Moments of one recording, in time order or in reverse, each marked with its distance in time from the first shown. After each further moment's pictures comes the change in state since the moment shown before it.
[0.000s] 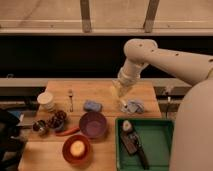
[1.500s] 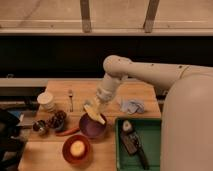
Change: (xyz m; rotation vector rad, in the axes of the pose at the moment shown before) arm 0.050 0.098 0.094 -0.219 0.197 -0.240
